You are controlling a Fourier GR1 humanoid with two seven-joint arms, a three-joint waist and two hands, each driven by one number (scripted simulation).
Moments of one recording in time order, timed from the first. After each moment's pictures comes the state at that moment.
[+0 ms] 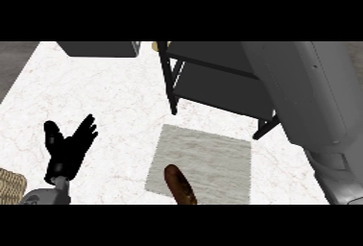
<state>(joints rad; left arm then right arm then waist) -0.06 0.25 -0.03 -1.32 0.22 0.08 0.26 -1.27 -0.17 0.06 -1.16 0.89 0.07 0.99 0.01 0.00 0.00</state>
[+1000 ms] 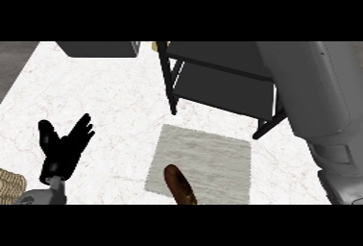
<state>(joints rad) -0.05 0.24 0.00 -1.34 0.20 0.05 0.29 -1.26 -0.18 -0.01 -1.08 0.91 0.01 0.87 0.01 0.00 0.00</state>
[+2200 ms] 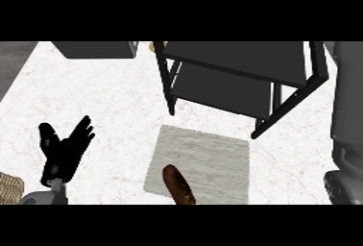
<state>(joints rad) -0.04 0.22 0.02 -1.33 0.18 0.05 0.27 -1.20 -0.21 -0.27 -1.32 0.88 -0.41 0.93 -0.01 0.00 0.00</state>
